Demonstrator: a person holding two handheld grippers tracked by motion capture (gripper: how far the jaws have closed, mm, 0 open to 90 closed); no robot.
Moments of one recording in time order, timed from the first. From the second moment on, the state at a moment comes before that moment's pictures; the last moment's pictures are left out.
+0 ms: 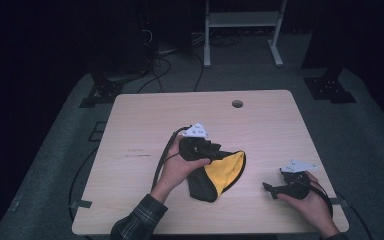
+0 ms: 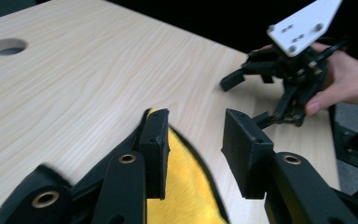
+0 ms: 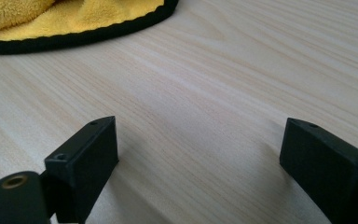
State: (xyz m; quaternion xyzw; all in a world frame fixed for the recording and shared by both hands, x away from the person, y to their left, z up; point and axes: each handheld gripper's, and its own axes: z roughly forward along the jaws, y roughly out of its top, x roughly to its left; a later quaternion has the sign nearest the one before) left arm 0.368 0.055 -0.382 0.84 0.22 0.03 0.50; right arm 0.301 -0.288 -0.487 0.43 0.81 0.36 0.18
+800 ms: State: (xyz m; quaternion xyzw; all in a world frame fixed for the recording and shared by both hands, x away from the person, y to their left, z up) left arm 0.377 0.086 -0.442 0.87 0.28 0.07 0.41; right arm 0.301 -0.288 -0.487 0.43 0.81 0.36 0.18
